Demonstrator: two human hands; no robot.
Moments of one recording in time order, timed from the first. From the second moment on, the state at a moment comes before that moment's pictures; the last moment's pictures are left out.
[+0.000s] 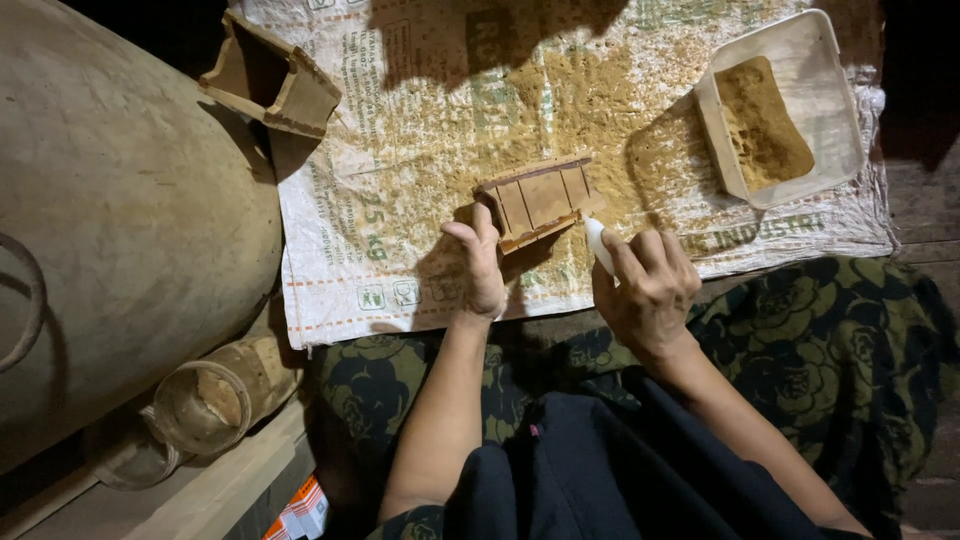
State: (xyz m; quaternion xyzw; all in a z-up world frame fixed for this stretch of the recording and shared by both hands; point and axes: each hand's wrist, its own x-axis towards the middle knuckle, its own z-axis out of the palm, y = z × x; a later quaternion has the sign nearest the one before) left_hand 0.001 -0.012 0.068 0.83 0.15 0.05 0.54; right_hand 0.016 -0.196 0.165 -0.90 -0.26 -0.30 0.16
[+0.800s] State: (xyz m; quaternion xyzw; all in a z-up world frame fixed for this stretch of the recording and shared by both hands) left_hand 0.000 -0.014 0.062 0.57 0.14 0.10 0.81; right_hand 0.022 -0.208 0.151 -0.91 -0.21 -0.32 0.15
